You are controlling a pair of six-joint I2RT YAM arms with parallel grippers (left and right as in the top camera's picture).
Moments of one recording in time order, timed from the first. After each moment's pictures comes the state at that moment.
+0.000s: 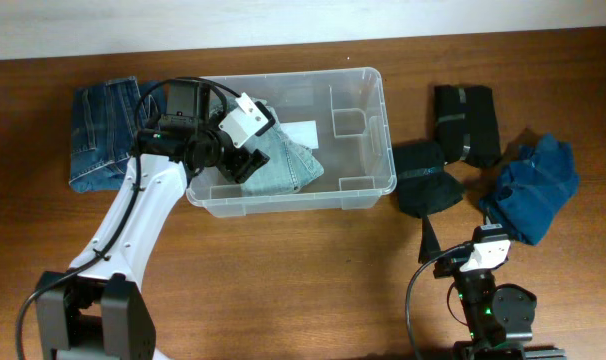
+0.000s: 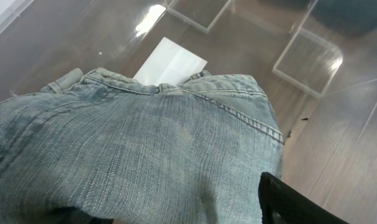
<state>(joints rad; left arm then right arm) -0.20 1.72 1.36 -0.63 0.42 0.65 -0.05 0.01 0.01 -0.07 -0.12 0.01</state>
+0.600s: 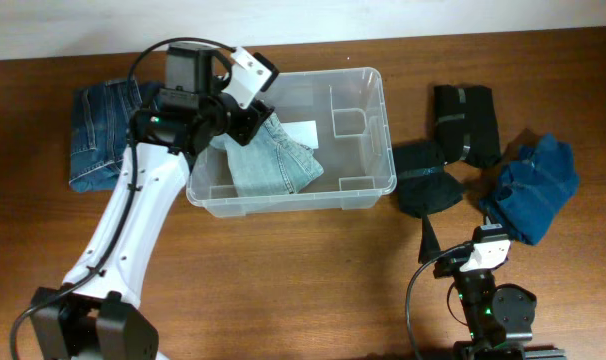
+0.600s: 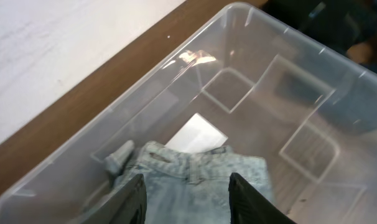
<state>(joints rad) -0.26 1.71 1.56 -0.60 0.35 0.40 -0.05 0.01 0.01 -0.07 -0.12 0.01</state>
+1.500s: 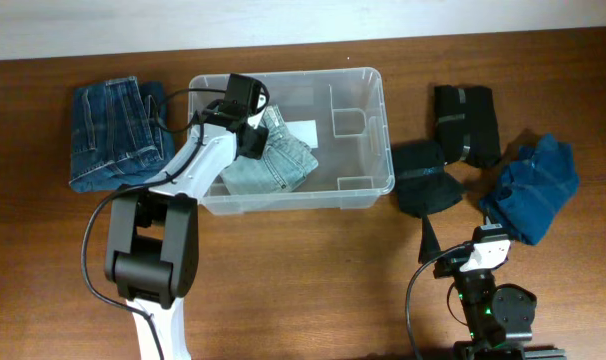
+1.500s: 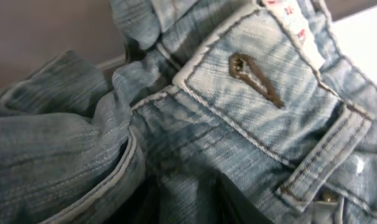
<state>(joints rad) -0.30 2.14 1.58 -0.54 -0.16 0.09 -0.05 0.01 0.01 -0.07 -0.12 0.00</state>
